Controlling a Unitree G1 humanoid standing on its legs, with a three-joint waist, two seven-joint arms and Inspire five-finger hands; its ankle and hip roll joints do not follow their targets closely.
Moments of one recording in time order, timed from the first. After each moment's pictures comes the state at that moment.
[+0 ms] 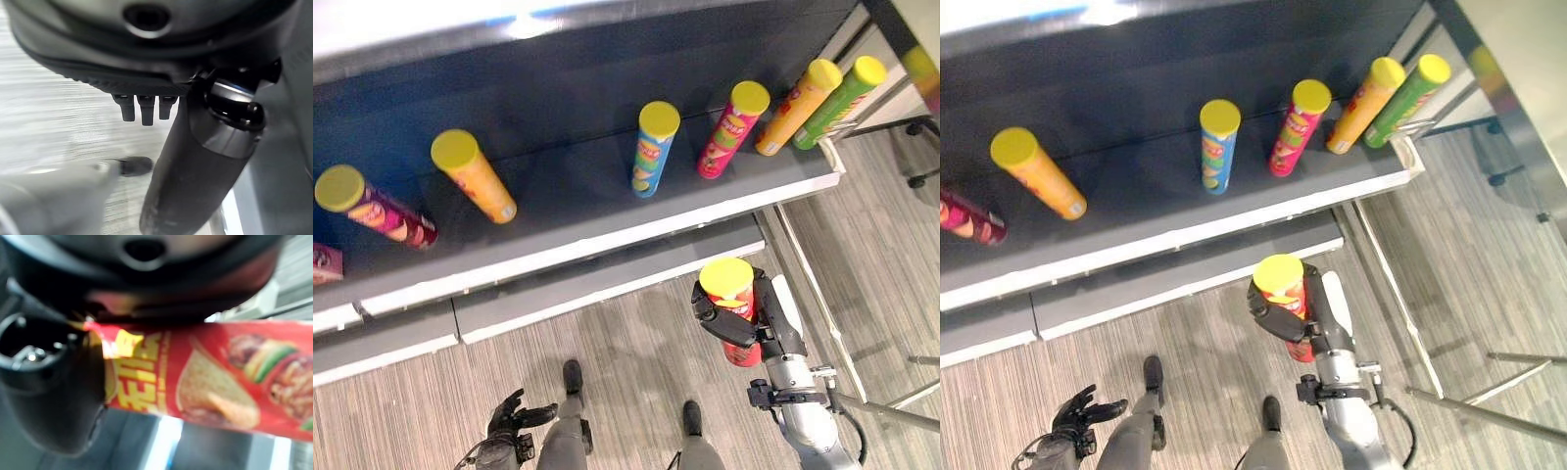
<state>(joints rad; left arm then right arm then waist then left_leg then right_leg) -0.01 0.25 -0.05 1.00 -0.35 -0.10 0.16 0.26 -0.37 0.14 -0.28 -0.18 -0.18 -0.24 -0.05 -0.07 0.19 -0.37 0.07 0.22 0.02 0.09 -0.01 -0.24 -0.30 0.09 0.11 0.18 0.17</state>
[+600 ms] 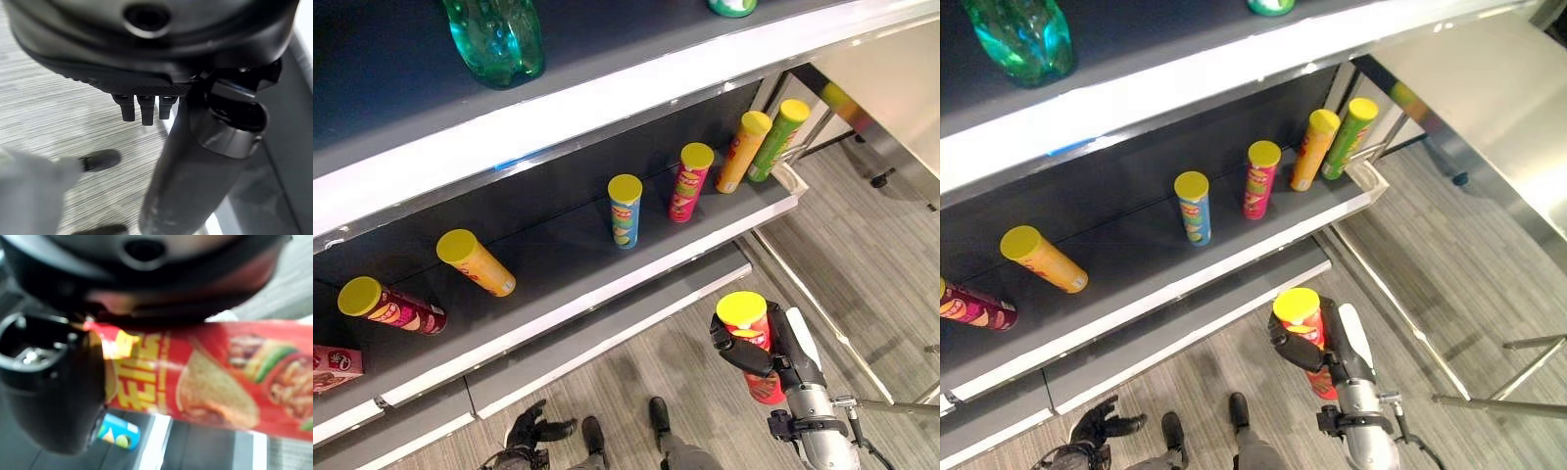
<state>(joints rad) 0.06 0.18 -0.04 1.02 -0.27 -0.08 0.12 0.42 -0.44 0.09 -0.24 -0.17 -0.17 -0.23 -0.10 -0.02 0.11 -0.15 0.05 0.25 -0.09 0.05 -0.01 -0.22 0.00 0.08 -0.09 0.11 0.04</state>
